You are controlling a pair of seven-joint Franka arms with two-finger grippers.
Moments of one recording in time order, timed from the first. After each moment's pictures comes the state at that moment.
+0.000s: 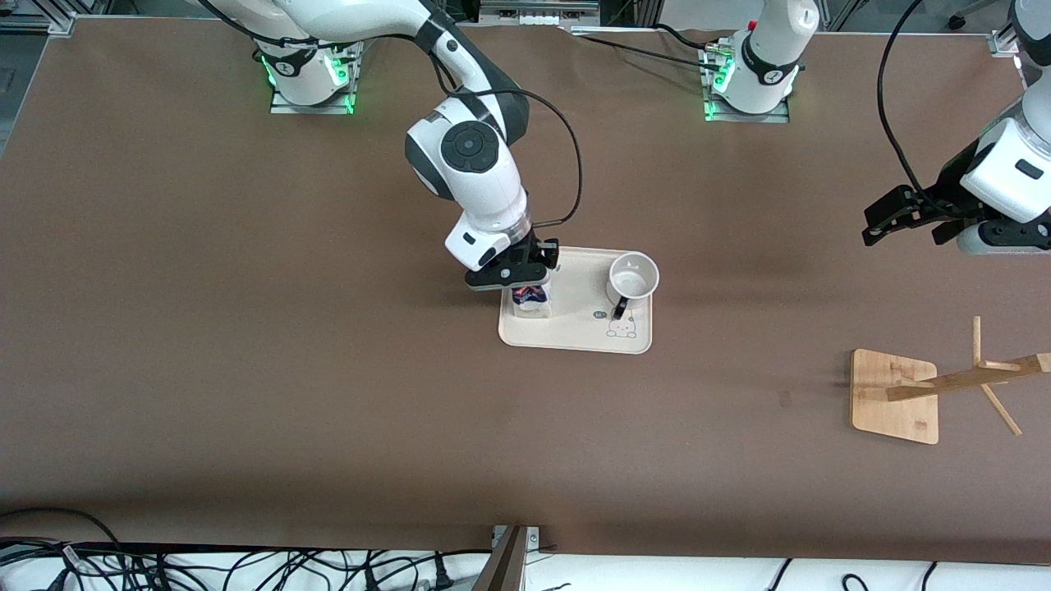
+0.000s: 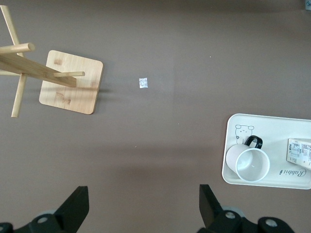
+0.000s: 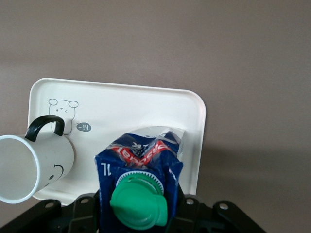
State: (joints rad) left arm -0.07 0.03 0.02 -1.64 -0.03 1.73 -0.09; right arm 0.69 0.61 0.07 -1.51 0.02 2.31 0.71
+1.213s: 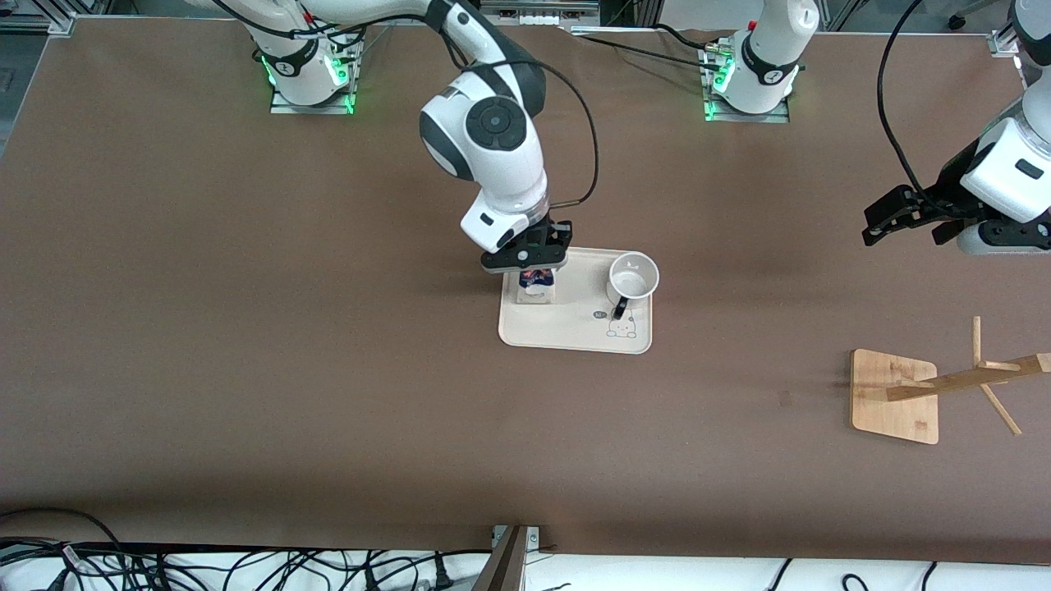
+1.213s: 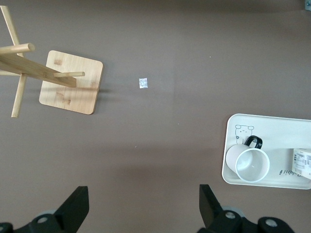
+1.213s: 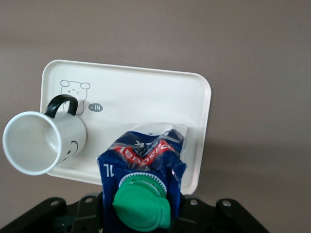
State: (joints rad) left arm -0.07 0.03 0.02 -1.64 -0.03 1.73 -0.09; right arm 0.75 0.60 0.06 -1.39 0.00 2.11 0.75
